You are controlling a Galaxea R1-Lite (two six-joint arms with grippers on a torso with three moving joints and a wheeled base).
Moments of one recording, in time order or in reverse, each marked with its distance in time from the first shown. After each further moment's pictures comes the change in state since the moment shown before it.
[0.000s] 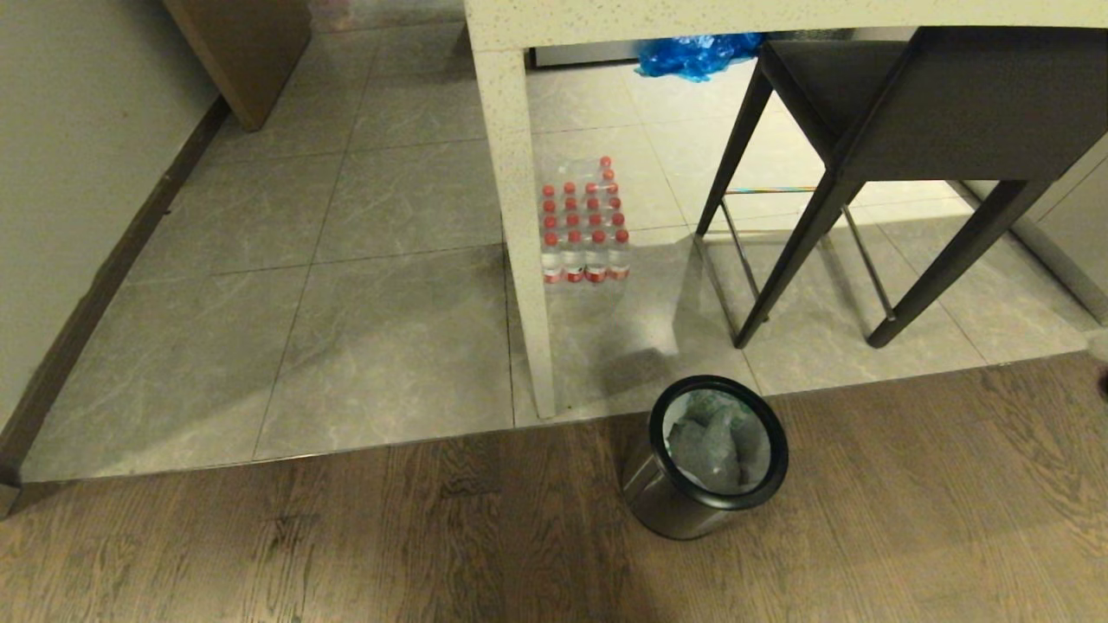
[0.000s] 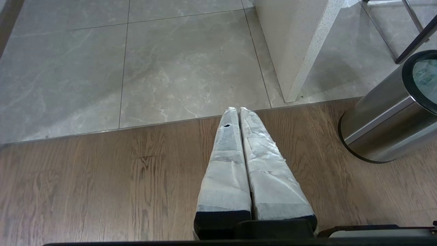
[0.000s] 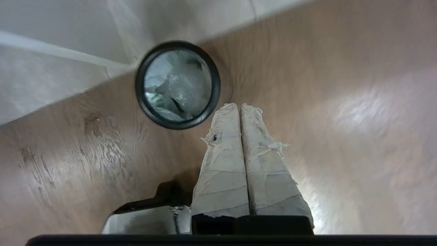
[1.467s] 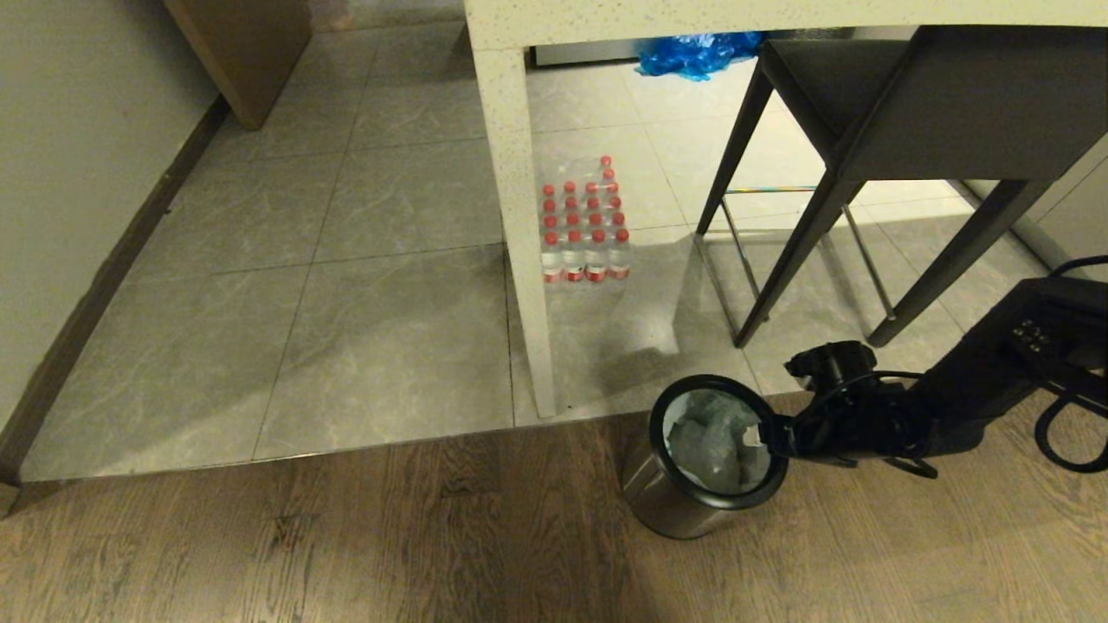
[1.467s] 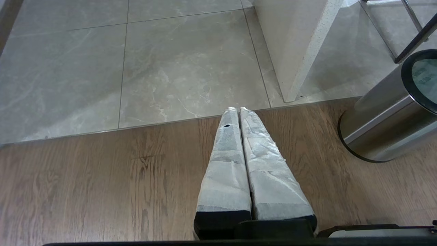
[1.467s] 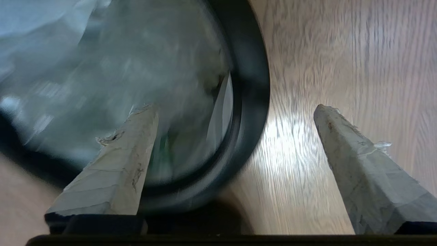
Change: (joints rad) left arm 0.000 0.000 0.000 0.000 0.000 0.000; right arm 0.097 1.152 0.016 -0.793 0.037 0.012
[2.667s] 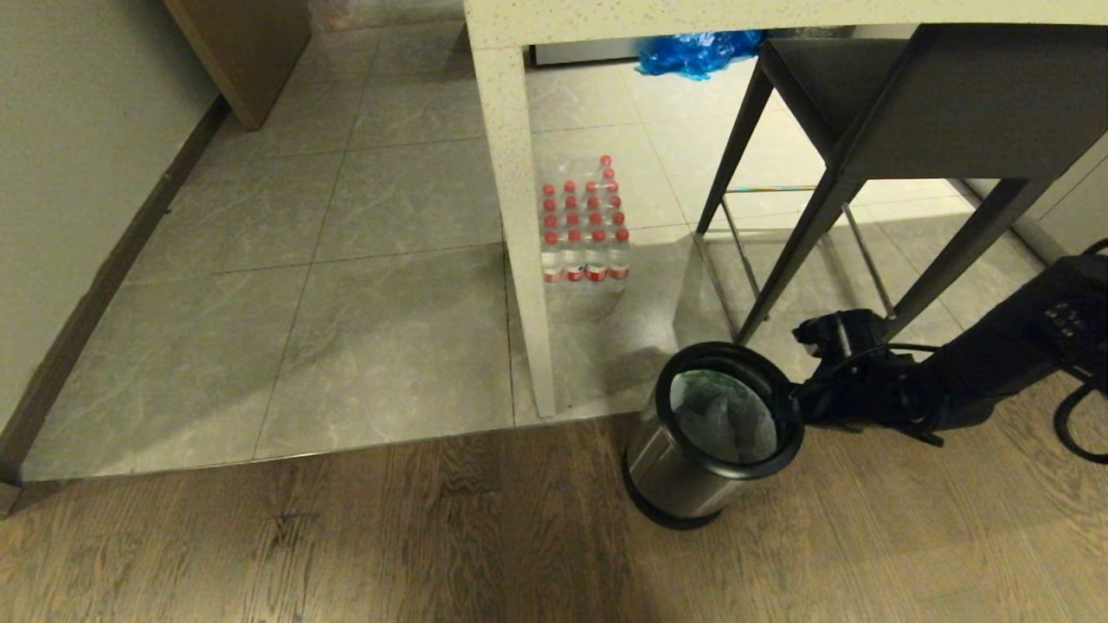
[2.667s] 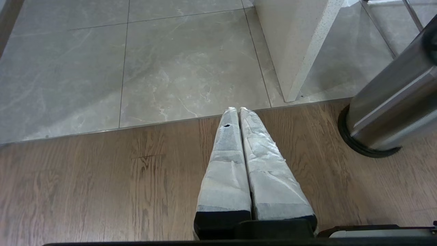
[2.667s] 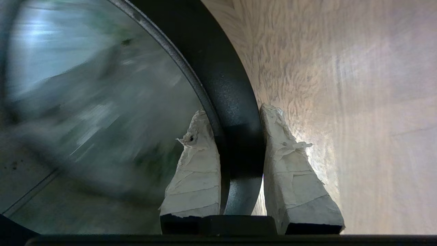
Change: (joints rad) left arm 0.000 0.000 0.000 0.000 0.000 0.000; right arm 0.003 -0.100 -0.066 0.040 -0.052 -0.007
